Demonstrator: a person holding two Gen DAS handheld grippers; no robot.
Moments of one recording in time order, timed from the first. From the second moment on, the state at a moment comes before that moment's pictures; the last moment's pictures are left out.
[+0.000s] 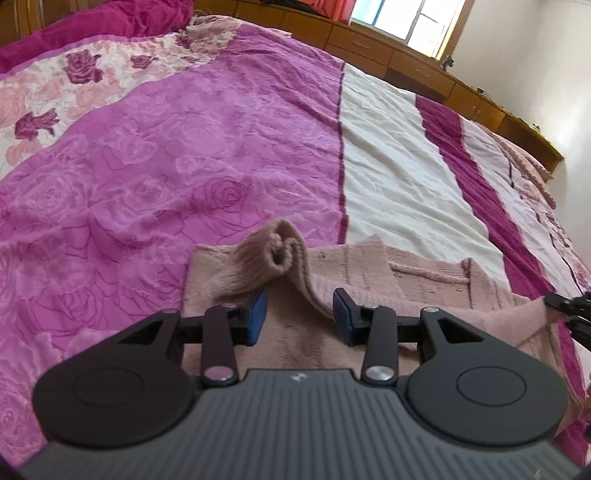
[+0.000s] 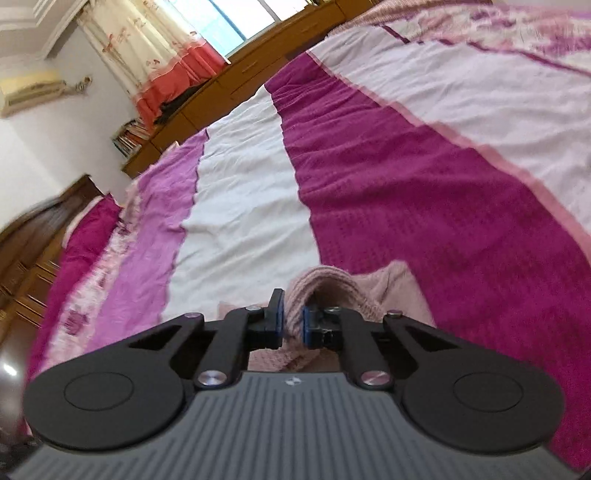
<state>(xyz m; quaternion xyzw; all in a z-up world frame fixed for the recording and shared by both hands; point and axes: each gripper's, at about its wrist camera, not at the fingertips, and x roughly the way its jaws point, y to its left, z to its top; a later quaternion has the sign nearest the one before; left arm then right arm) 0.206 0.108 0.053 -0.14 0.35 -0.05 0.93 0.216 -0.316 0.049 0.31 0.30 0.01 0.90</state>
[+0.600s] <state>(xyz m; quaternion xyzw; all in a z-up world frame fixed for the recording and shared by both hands) 0.208 0.067 0.045 -0.11 0.37 -0.11 0.92 0.189 -0.282 0.055 0.21 0.30 0.07 0.93</state>
